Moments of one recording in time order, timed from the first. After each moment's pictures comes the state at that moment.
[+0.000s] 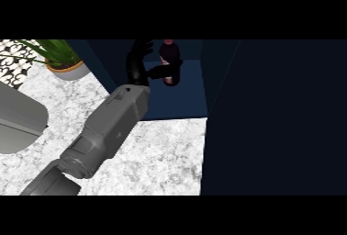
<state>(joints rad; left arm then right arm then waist) -1.11 0.04 -0.33 -0.25 0.74 0.69 -0.49 0.19 -0.09 0.23 -2.49 -0.13 0.19 0.42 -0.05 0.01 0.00</state>
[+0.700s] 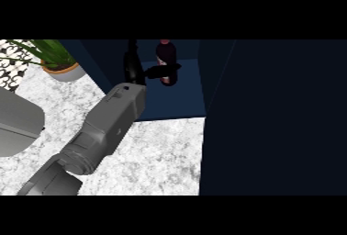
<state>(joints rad) -1.16 0.04 -0.32 -0.12 0.69 0.70 -0.50 0.22 -0.07 0.26 -2.49 -0.13 0.21 0.40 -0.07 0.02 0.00</state>
